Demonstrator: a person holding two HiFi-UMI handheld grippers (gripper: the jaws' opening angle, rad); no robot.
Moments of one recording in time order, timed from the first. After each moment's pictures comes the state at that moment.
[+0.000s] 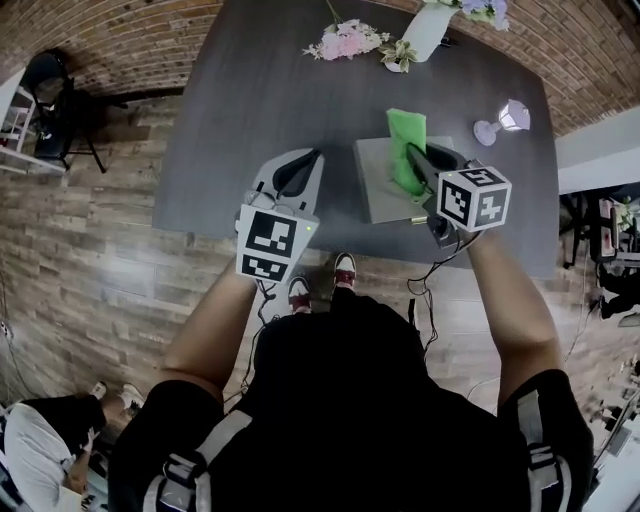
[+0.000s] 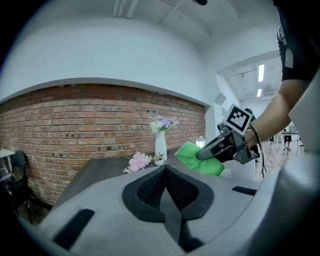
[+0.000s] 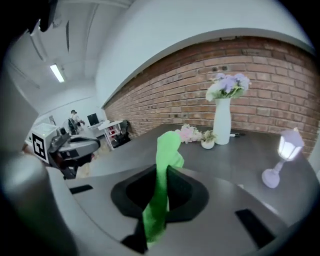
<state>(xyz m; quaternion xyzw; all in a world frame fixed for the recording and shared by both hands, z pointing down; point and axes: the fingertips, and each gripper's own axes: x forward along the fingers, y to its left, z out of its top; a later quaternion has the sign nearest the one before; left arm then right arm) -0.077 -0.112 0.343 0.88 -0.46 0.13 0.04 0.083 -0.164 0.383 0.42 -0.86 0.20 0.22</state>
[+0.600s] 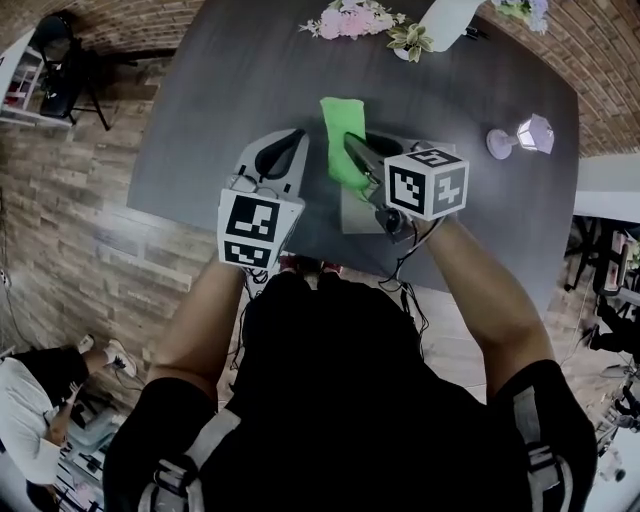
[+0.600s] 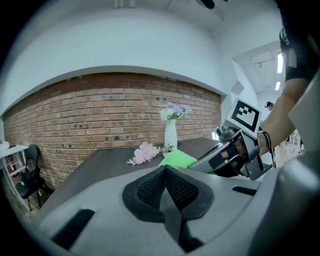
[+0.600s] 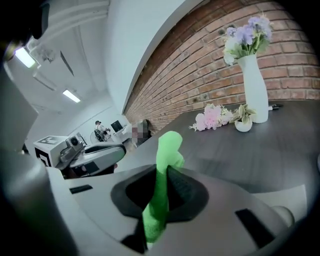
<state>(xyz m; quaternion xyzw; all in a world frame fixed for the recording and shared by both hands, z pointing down) -0.051 -0.169 0.382 0.83 -0.53 0.17 0.08 0.014 -0.196 0.430 0.27 -0.89 0.31 0.19</state>
